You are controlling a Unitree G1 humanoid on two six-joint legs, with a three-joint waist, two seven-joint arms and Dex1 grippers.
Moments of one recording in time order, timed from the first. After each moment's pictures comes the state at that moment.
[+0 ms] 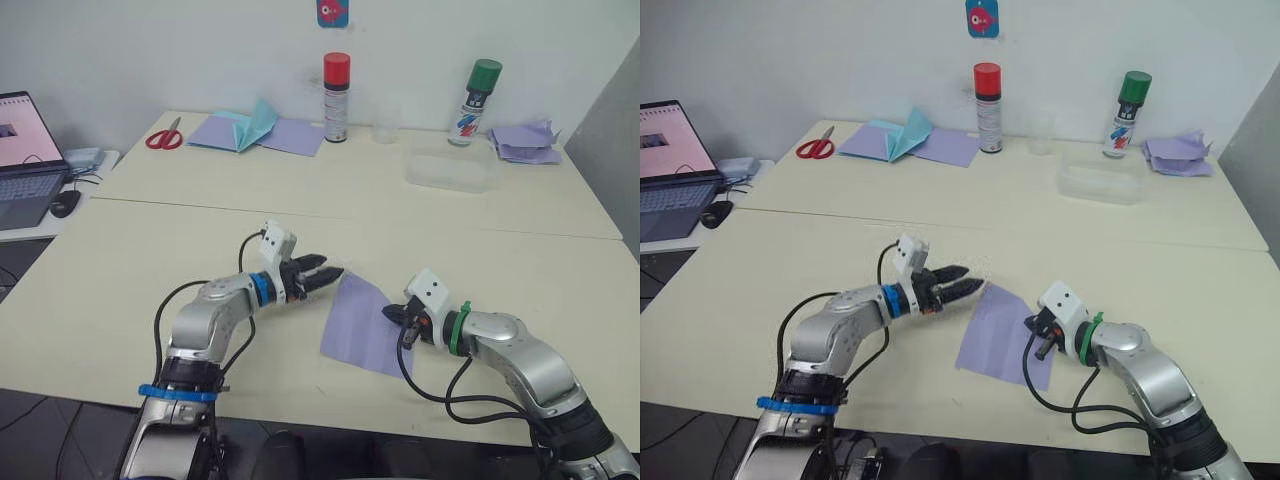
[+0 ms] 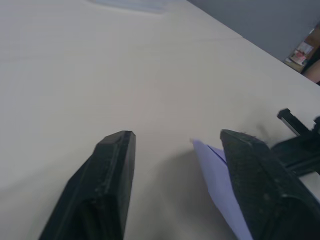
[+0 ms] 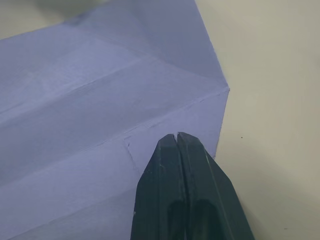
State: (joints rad) left arm -0.41 0.32 -0.02 0.03 -0.42 0.71 -0.80; right arm -0.21 -0.52 0.26 -0.30 0.23 0.70 0.63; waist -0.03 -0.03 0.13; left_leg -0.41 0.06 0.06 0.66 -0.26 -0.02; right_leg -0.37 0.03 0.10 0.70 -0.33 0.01
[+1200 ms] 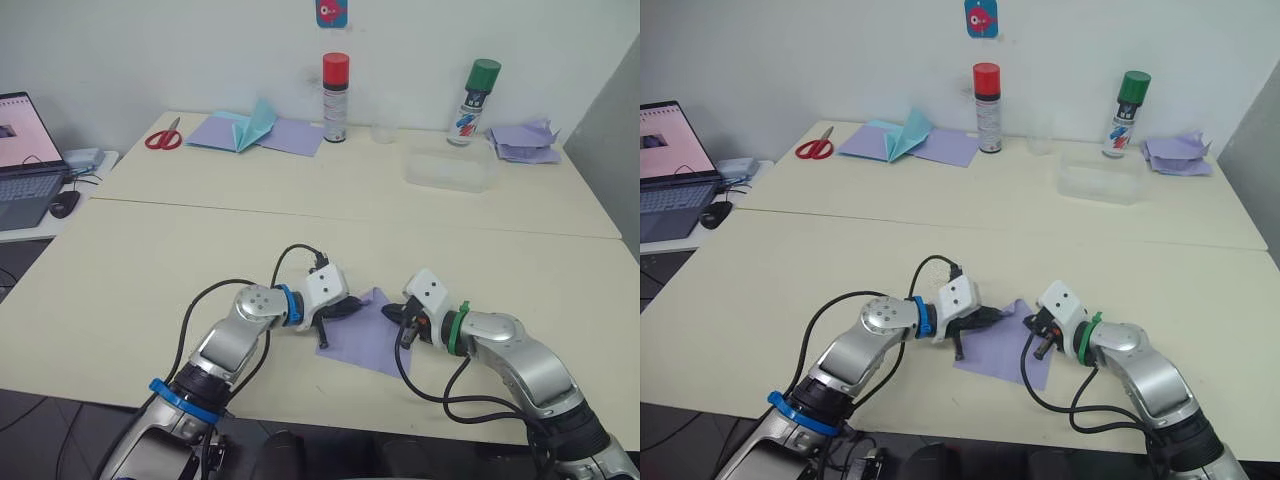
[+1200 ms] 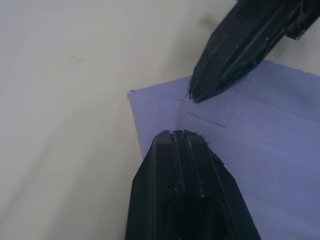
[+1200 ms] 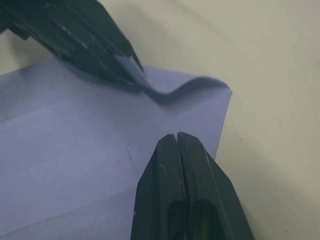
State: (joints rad) left arm -0.42 0.43 -0.39 0.03 -0.06 0.29 -0.91; right arm -0.21 -0.50 0.26 -0.30 0.21 0.71 0.63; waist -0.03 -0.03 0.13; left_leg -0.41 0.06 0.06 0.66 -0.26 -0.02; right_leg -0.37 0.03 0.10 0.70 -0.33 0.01
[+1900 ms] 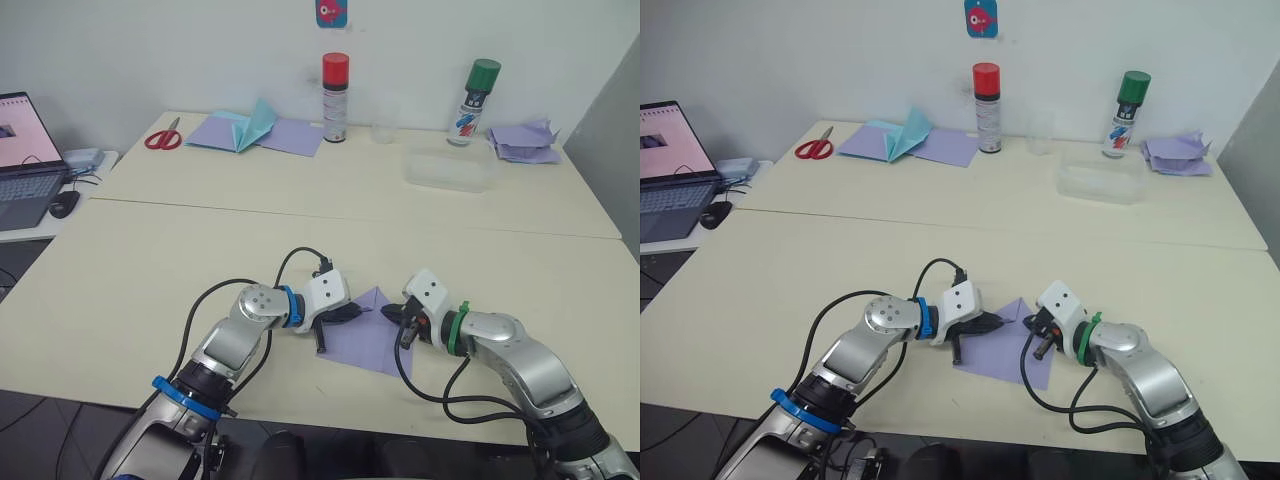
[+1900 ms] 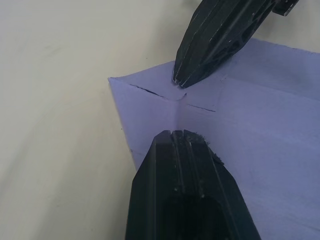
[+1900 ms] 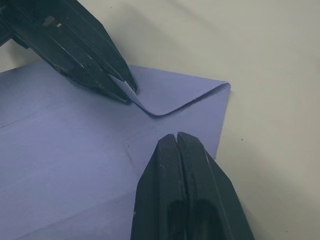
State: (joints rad) left arm -0.43 0.43 -0.40 0.06 -0.03 0.28 -0.97; right arm -0.21 -0.50 0.26 -0.31 0.21 0.71 0.63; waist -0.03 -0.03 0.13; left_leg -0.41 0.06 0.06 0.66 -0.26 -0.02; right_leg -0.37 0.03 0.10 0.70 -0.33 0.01
